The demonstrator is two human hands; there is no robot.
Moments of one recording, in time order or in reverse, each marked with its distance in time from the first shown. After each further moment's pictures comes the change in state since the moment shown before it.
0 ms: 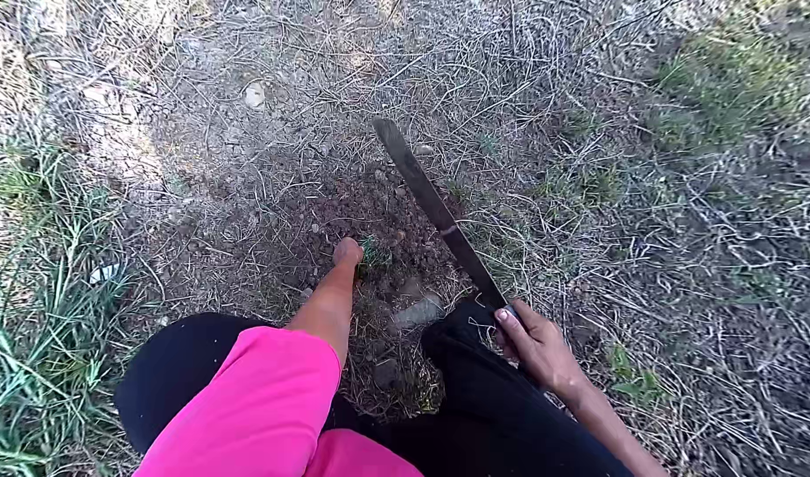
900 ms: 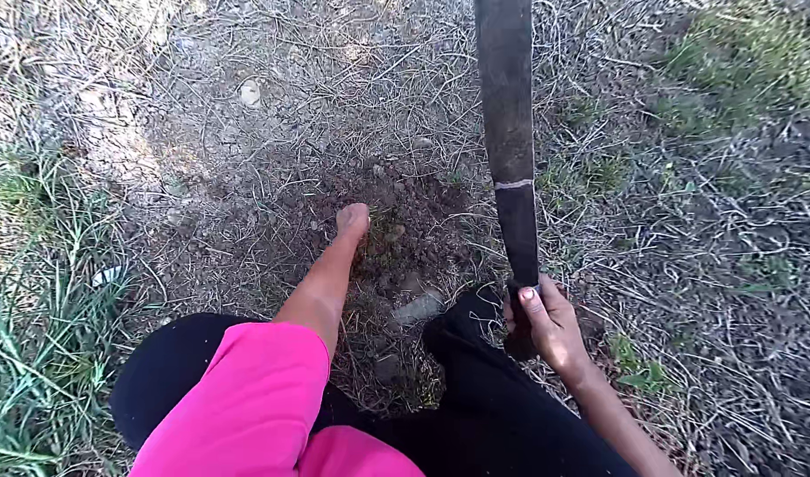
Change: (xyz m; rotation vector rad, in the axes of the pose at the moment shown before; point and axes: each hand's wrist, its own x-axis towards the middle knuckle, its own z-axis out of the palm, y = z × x) left_hand -0.004 0.049 -0.046 0.386 0.122 0.364; right_hand 0.018 0.011 0.000 0.272 0.175 -0.226
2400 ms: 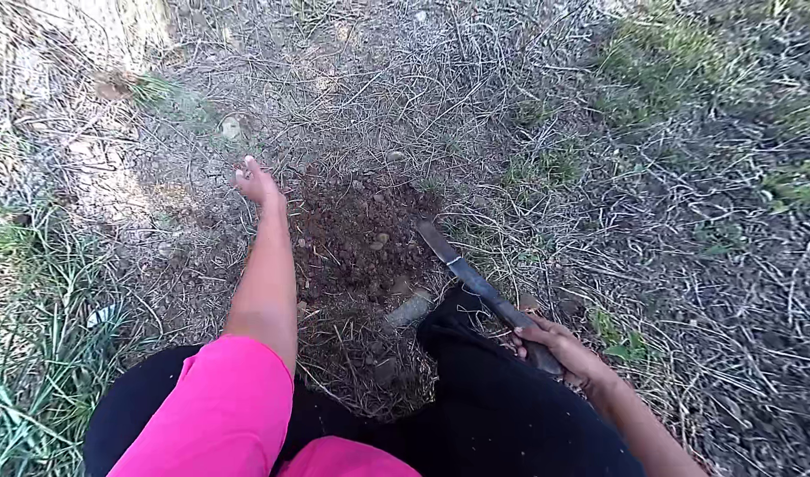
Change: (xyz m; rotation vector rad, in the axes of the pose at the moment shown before) left_hand -0.003 -0.061 -0.121 -1.555 0.970 -0.296; right_hand -0.059 0.035 -0.038 0.411 -0.013 0.763
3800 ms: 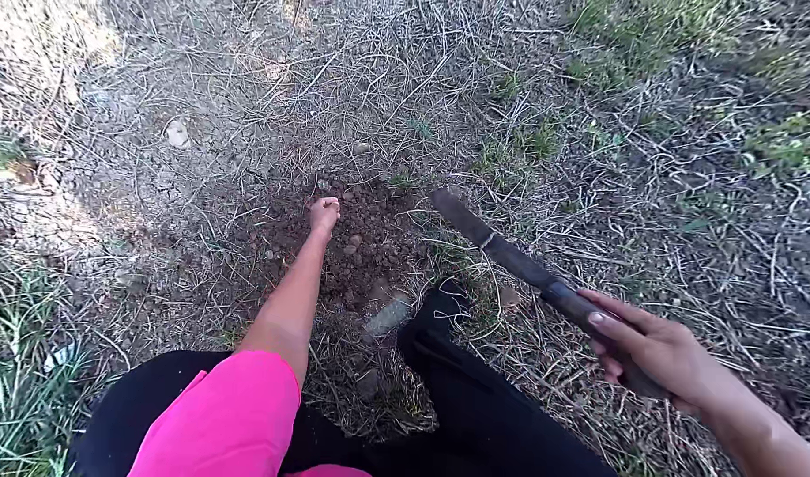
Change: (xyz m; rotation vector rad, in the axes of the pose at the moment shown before) left_hand -0.092 -0.135 0.081 0.617 -0.738 -0.131; right_hand -0.039 -0.051 -0.070 -0.248 0.244 -0.073
